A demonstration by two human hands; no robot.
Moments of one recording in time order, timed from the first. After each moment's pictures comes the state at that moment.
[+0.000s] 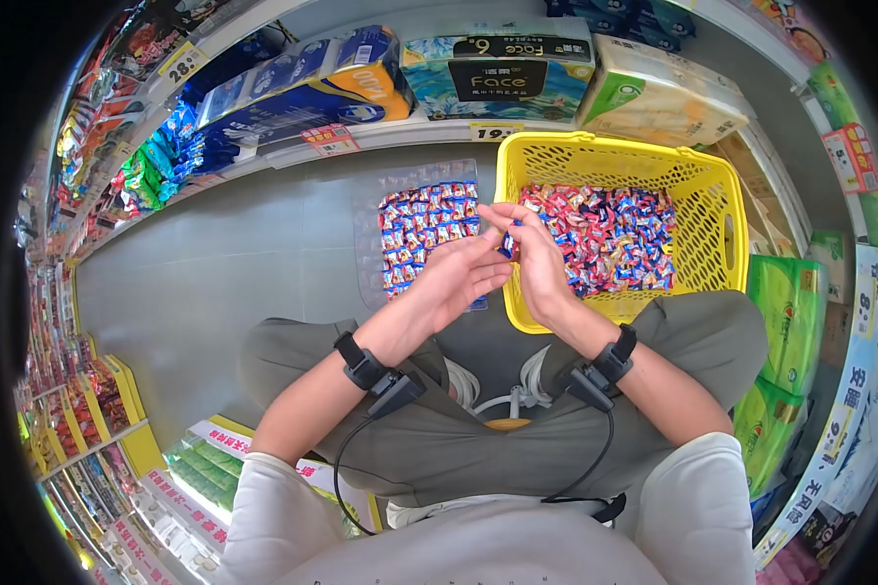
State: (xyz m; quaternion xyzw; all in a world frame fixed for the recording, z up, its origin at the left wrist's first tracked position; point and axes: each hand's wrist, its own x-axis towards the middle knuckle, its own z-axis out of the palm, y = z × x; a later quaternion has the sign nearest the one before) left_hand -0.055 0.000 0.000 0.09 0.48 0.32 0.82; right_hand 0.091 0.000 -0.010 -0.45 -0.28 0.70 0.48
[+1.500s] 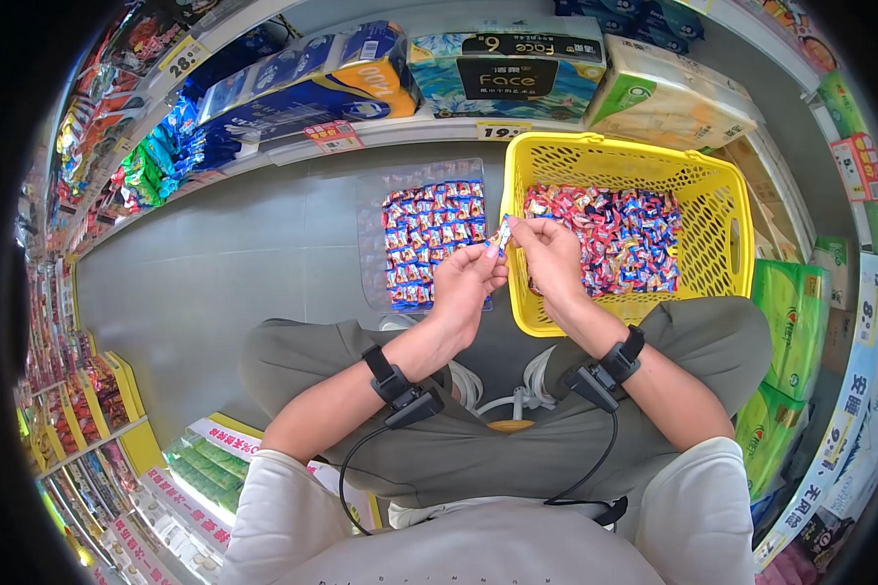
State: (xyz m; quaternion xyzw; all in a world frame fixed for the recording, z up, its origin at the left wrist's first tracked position) left_hand -0.037 -0.024 -0.027 0.14 0.55 0.43 0.70; right_hand 0.094 0.008 -0.005 -0.64 -0.27 0.61 0.39
